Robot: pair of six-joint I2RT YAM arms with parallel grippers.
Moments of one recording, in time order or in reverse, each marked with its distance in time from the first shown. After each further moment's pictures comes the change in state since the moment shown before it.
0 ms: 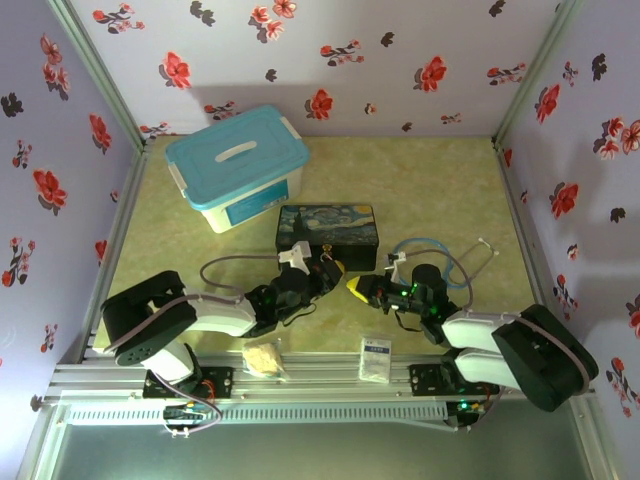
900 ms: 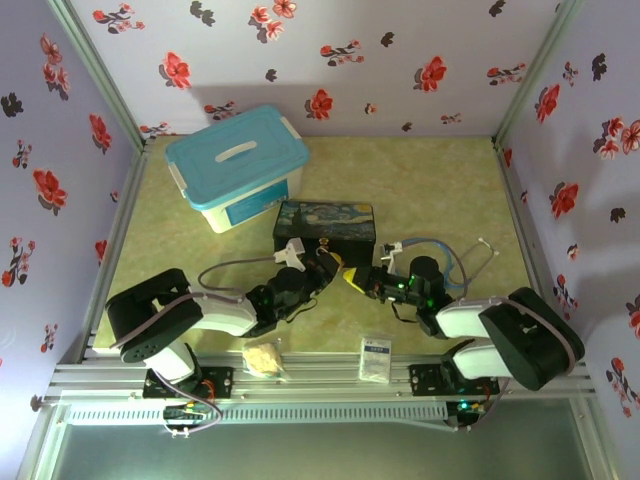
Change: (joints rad) left arm 0.011 0.026 -0.012 0.117 -0.067 -0.105; right arm -0.013 0.126 0.064 0.117 -0.043 -0.106
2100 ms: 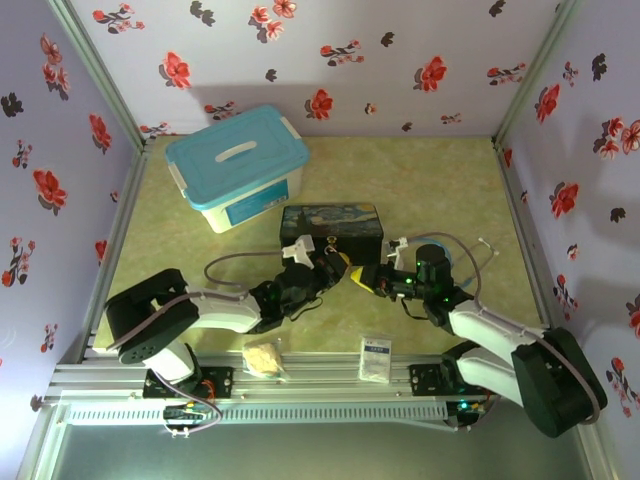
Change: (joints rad) left arm -0.017 -0.003 0.073 -0.105 0.034 0.072; right arm -0.080 -0.274 0.102 -0.562 -0.082 -0.150
